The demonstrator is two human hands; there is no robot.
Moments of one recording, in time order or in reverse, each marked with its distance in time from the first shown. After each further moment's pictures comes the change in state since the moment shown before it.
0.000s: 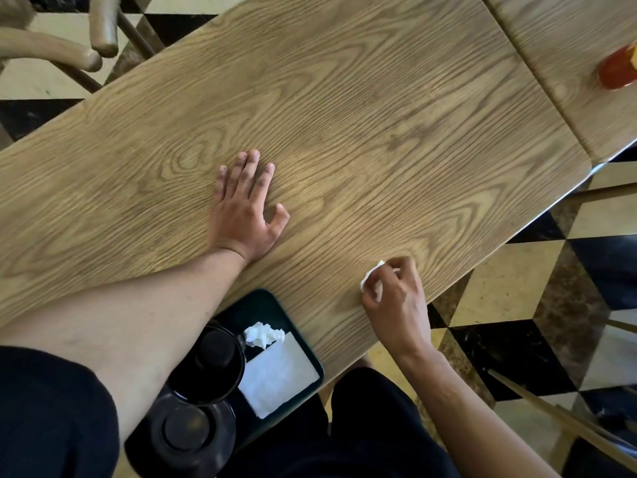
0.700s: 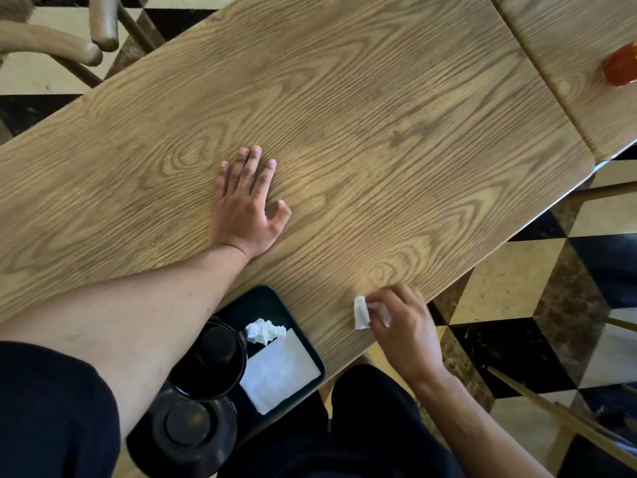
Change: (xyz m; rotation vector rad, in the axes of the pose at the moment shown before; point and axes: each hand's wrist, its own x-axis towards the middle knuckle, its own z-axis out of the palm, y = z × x) left_hand 0.000 0.002 -0.002 -0.004 -0.012 0.001; right_hand -0.032 0.026 -0.002 0.000 -0.030 -0.149
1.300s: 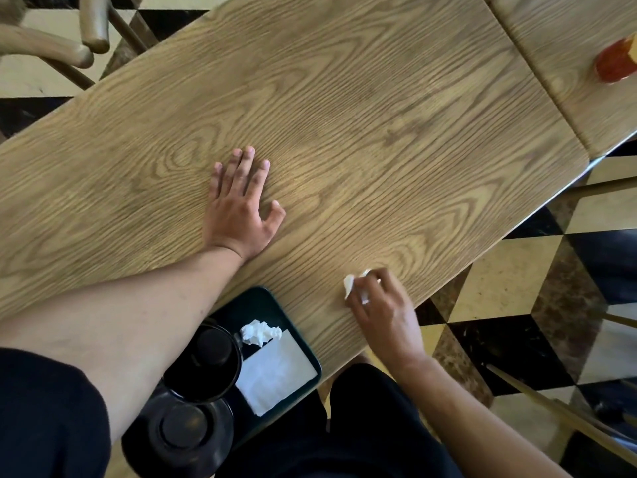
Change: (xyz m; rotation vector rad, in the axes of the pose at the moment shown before) left_hand -0.001 -0.002 0.003 0.000 0.023 0.013; right_hand 0.017 -0.005 0.024 -0.120 0.065 -0.228
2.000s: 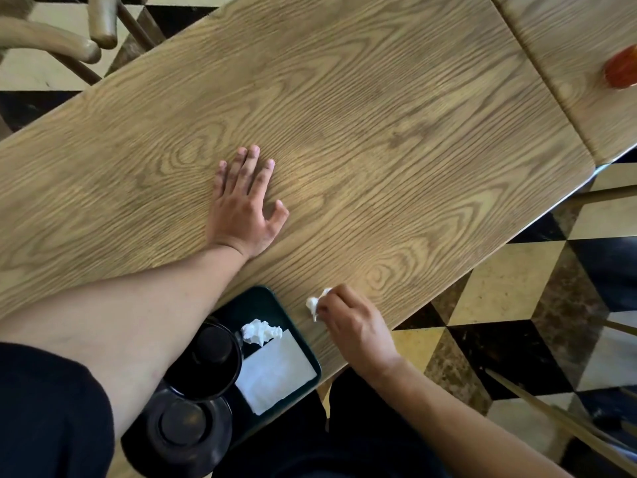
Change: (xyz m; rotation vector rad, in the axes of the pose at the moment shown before) left_hand 0.000 0.000 0.000 0.009 0.000 -0.002; right_hand 0.005 -0.032 0.008 0.244 -0.072 -0.129
